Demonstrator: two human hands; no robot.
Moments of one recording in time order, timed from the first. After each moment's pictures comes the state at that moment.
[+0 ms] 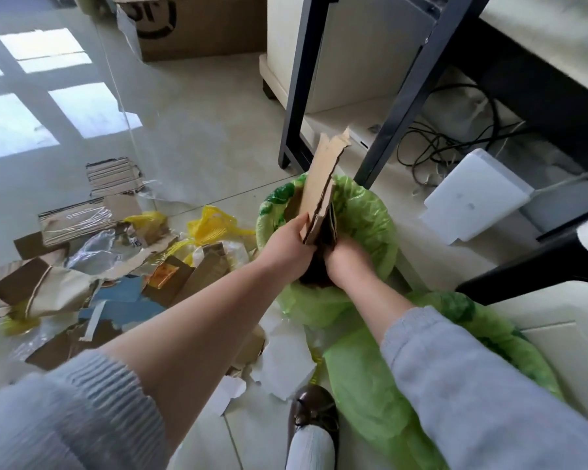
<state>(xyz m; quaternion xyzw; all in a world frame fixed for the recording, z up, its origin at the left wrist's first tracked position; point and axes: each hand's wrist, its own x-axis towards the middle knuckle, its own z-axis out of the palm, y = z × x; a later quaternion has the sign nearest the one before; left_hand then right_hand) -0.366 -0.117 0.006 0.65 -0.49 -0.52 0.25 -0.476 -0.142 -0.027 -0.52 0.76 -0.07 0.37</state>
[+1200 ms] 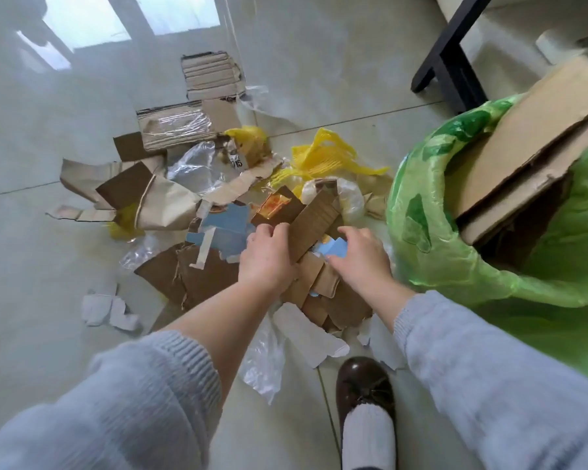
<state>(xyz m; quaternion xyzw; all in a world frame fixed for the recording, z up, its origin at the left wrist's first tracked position) -0.189 -0.039 -0.142 0.81 -0.49 -0.32 0.00 -0.335 -0.093 -0.159 -0.70 0.63 0.06 0.32</state>
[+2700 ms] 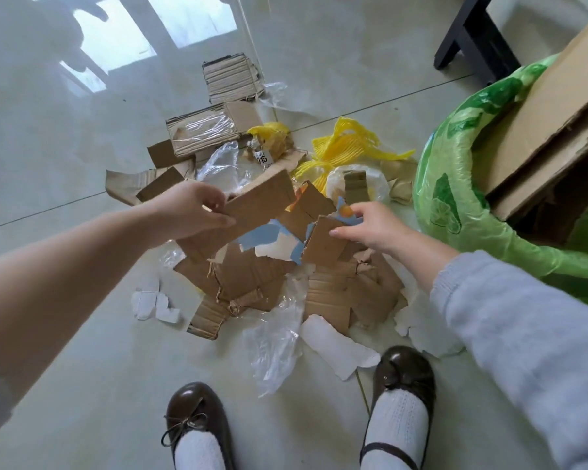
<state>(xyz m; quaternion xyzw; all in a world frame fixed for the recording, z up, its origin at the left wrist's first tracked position) -0.057 -0.039 -0.047 0.80 -0.49 -0.36 -0.01 -0.317 -0.120 -0.144 -0.66 0.53 0.01 0.53</state>
